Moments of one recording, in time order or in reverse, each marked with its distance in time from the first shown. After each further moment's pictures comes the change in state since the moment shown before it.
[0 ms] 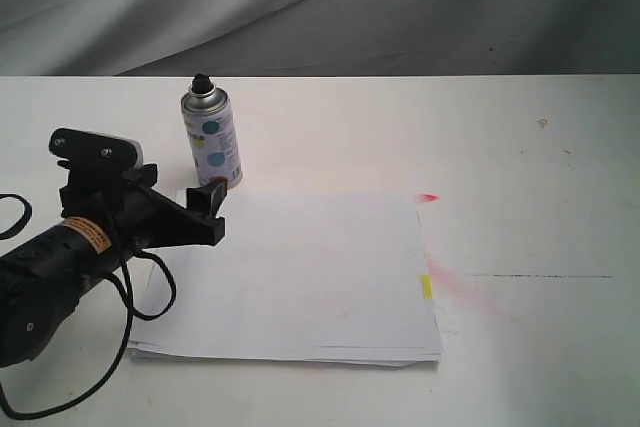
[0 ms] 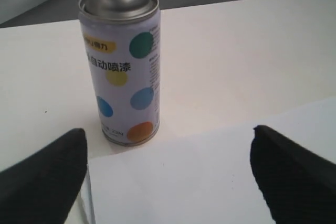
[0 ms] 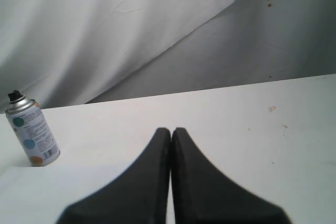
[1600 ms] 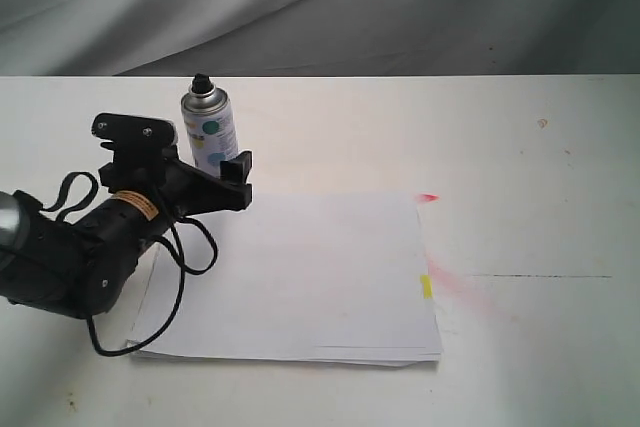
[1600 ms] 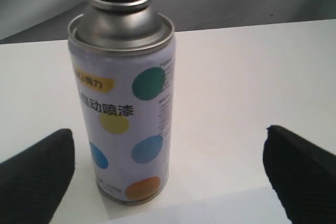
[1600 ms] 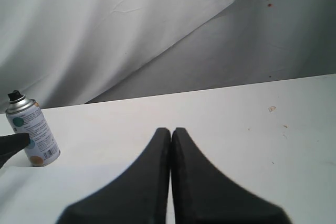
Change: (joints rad) left arm 0.000 0.221 -0.209 -0.077 -0.073 0.001; right arm 0.000 0.000 0.000 0.000 0.000 0.000
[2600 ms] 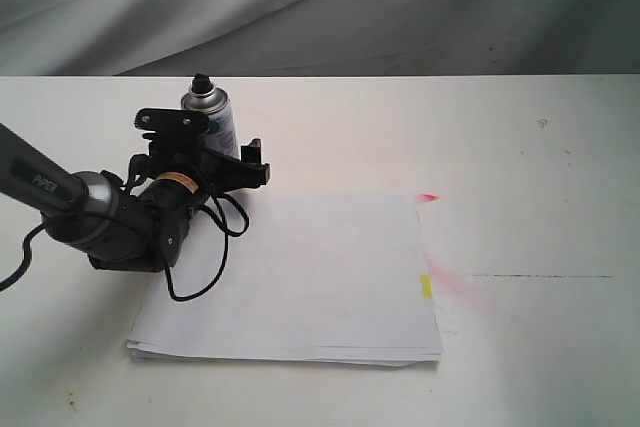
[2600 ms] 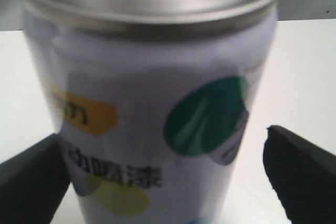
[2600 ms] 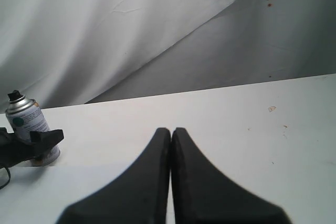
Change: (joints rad) left arm 0.021 0.260 -0.314 -0.113 0.054 0.079; right arm 0.000 0.000 0.000 0.000 0.000 0.000
